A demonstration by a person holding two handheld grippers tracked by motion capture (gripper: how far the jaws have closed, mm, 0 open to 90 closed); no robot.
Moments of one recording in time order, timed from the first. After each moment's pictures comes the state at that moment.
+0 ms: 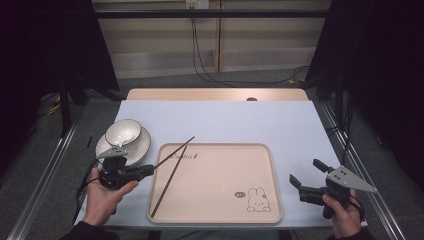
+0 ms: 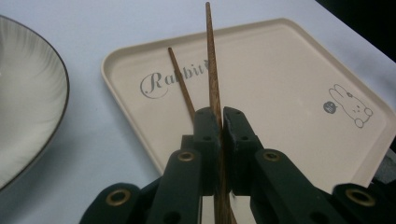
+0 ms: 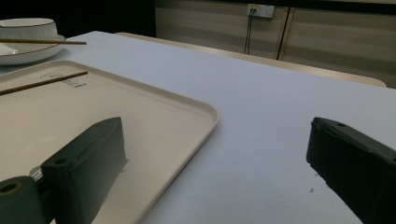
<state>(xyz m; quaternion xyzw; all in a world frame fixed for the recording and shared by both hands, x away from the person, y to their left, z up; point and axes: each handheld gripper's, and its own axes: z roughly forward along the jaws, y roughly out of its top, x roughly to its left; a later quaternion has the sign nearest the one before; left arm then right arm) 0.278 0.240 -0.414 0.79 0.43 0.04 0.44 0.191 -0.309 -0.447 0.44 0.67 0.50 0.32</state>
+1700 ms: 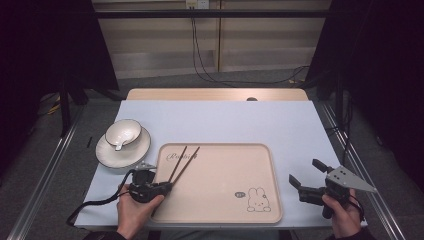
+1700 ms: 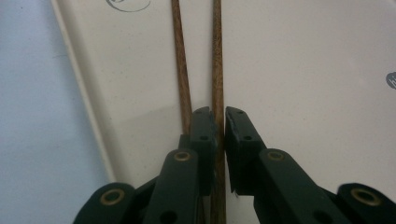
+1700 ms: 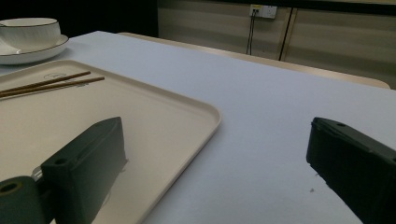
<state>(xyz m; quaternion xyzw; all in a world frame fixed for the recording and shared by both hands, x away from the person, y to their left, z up) 0.263 0.186 -0.461 0.79 0.51 0.03 0.35 0.191 -0.308 -0.447 0.44 0.68 0.50 0.32</state>
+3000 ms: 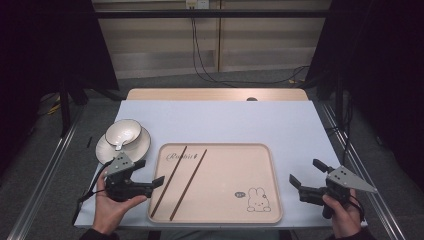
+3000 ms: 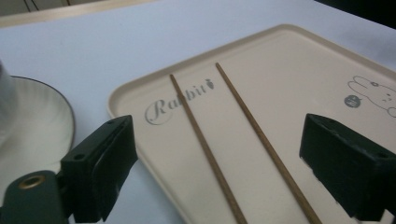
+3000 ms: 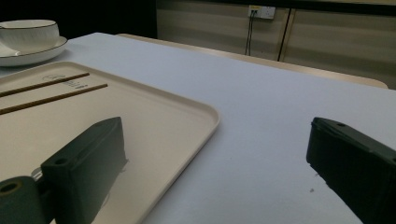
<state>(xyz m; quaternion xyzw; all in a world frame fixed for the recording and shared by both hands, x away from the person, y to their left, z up) 0.263 0.236 -0.421 0.79 0.35 0.15 0.48 0.191 -0.308 -0.447 0.44 0.67 0.50 0.32</state>
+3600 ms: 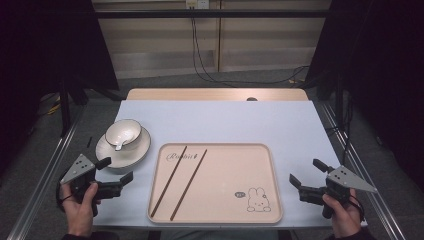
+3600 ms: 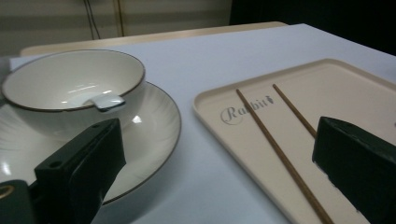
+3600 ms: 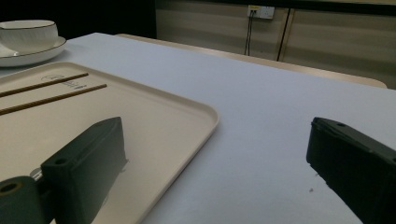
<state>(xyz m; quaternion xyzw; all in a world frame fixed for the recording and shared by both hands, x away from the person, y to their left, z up) 0.256 0.311 -0.428 0.73 0.40 0.21 0.51 0.191 -0.308 -0.447 0.44 0.67 0.50 0.32</state>
